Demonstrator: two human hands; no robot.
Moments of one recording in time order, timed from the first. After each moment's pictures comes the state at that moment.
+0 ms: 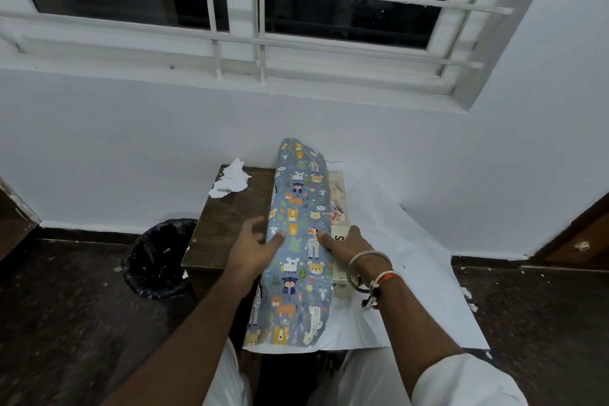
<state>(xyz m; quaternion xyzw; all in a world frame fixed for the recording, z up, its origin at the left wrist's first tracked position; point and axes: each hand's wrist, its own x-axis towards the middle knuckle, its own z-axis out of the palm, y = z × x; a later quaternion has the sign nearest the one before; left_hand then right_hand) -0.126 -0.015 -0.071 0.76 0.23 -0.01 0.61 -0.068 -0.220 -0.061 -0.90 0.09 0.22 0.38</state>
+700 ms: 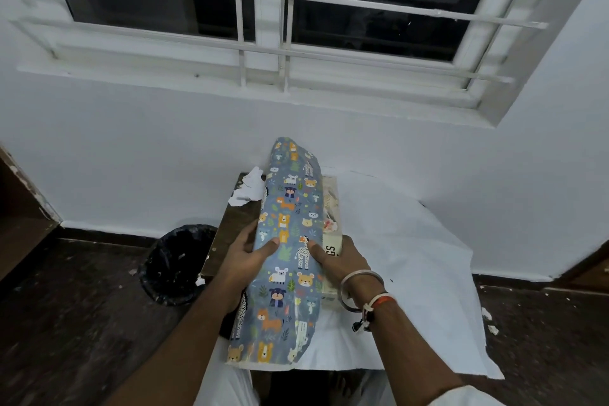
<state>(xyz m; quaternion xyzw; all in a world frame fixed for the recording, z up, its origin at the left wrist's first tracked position) -0.135 0.033 -0.065 0.65 0.21 0.01 0.73 -0.081 -0.167 -0.069 -0.88 0.06 0.16 0.44</state>
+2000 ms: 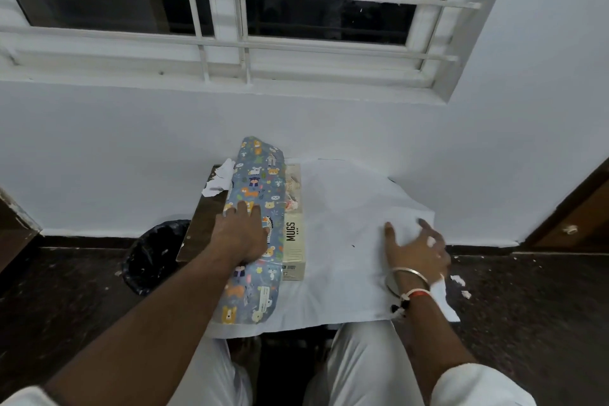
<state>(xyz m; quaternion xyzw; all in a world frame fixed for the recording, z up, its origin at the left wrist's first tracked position) -0.107 -0.008 -0.038 0.99 0.03 -0.10 -0.03 -0.106 -0.320 -0.077 -0.89 0.31 -0.12 0.32</state>
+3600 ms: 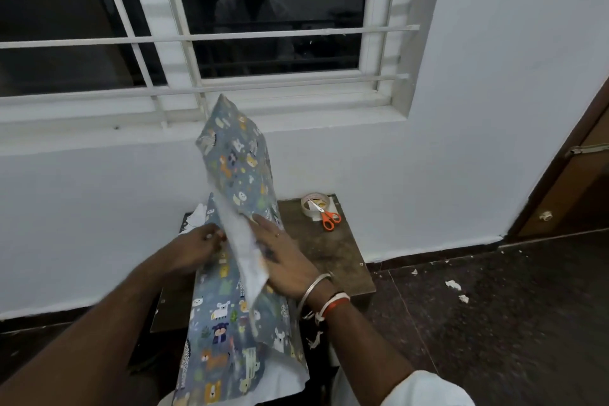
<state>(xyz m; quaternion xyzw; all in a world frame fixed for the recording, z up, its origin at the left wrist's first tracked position) -0.057 0.046 0.014 0.94 0.08 -0.07 0.34 -0.104 -0.180 0.015 -0.82 -0.24 0.08 0.51</state>
